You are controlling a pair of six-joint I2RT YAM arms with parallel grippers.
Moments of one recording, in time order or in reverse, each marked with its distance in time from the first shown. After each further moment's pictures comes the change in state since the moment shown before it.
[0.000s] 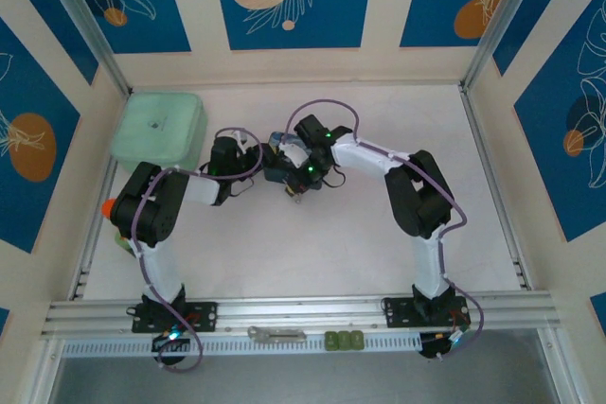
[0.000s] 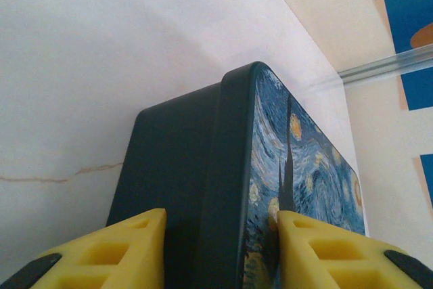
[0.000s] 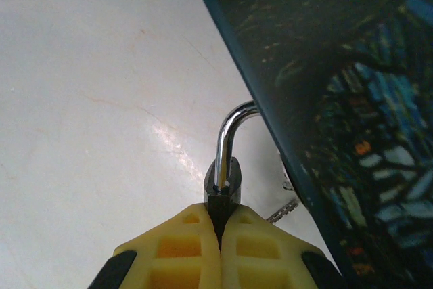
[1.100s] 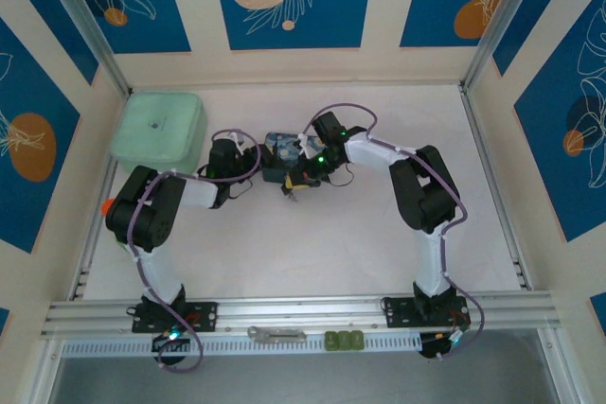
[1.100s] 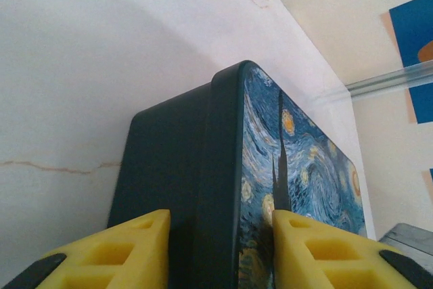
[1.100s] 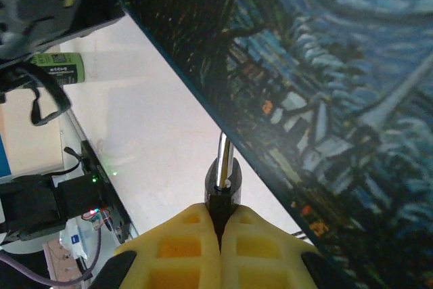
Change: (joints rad) left arm -0.007 -0.048 -0.039 -0.008 -0.061 -0.005; right arm -0.115 0.016 -0.078 0.133 -0.386 0.415
